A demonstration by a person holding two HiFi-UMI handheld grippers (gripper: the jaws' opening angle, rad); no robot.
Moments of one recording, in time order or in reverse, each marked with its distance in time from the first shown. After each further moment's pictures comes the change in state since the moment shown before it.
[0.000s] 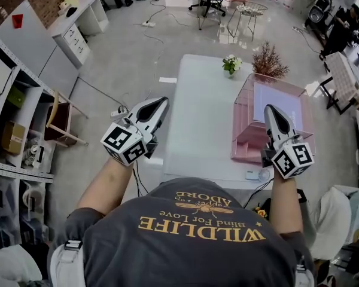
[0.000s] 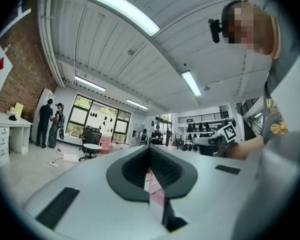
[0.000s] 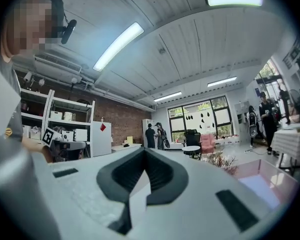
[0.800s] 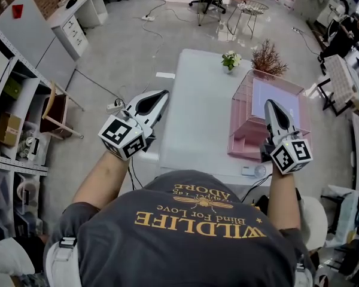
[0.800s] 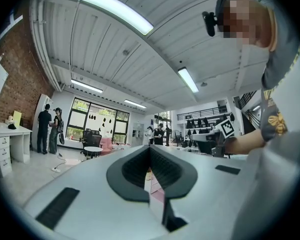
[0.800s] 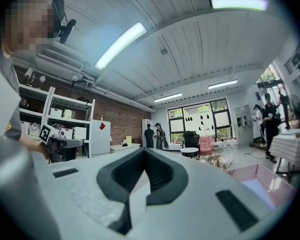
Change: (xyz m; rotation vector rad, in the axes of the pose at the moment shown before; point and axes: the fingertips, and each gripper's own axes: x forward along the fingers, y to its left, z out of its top) left arm -0.006 -0.009 0.007 0.057 0.016 0.000; right arm -0.001 0.002 0.006 -0.029 0.002 -0.011
